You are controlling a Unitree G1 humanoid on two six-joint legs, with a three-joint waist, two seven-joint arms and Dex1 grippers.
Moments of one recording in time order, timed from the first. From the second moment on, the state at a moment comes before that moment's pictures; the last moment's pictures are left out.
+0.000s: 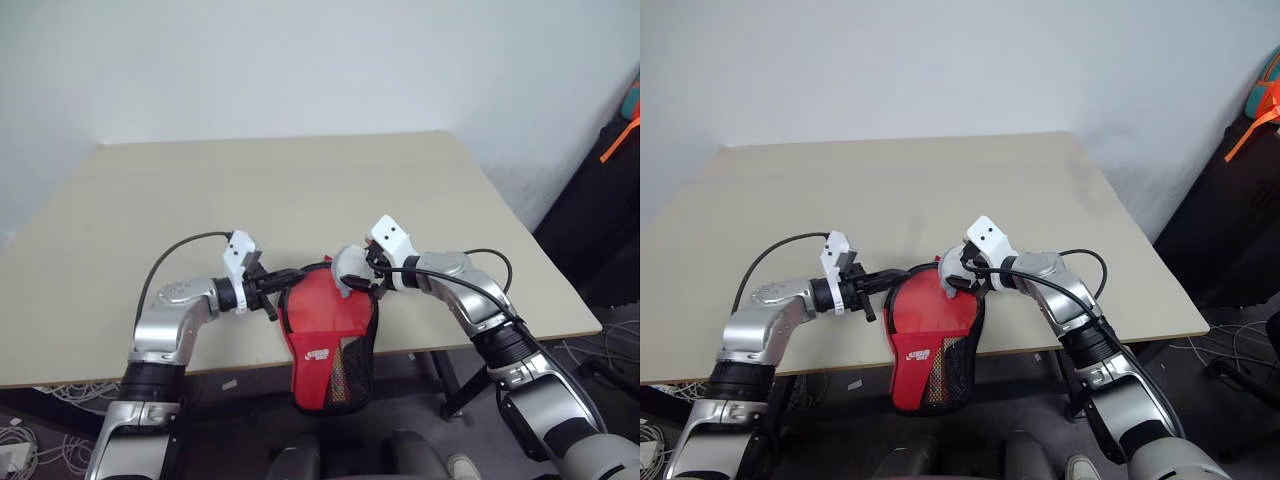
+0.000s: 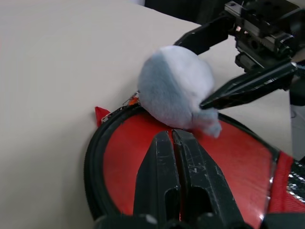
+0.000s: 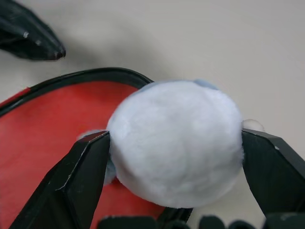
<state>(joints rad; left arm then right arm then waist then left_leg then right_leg) -0.36 0.48 0.02 0.16 -0.33 0.45 -1.01 -0.67 -0.28 0.35 0.19 0.12 0.65 0.67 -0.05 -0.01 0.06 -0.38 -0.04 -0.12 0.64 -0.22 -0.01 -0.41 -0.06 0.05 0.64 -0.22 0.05</state>
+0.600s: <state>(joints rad) -0.36 0.40 -0.10 0.27 -0.25 0.29 -0.98 -0.74 -0.23 0.32 0.31 0.10 0.62 0.65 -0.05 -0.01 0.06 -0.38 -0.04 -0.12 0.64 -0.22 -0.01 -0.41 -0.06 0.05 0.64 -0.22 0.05</state>
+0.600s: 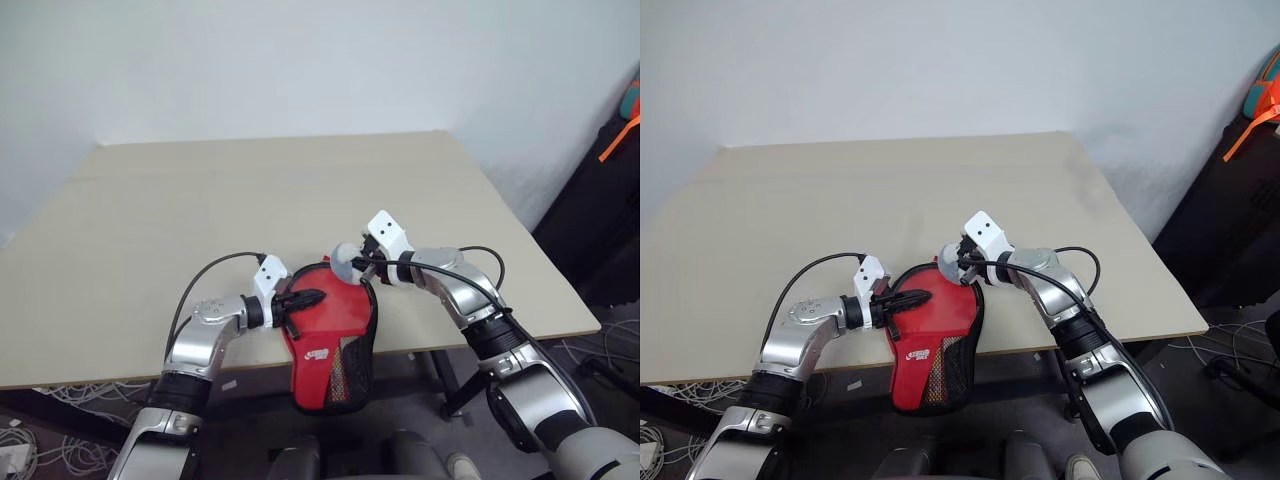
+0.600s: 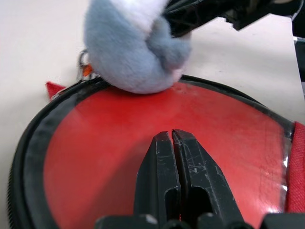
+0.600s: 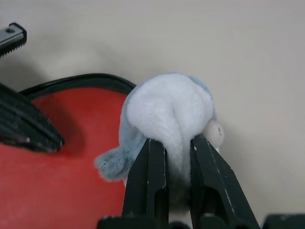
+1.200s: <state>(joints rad) -0.42 0.35 -0.15 0.38 -0.18 0.19 -0.98 -0.80 -0.20 0.29 0.44 0.08 0.59 0.65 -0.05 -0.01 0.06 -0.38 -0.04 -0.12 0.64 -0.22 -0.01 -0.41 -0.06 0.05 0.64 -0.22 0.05</state>
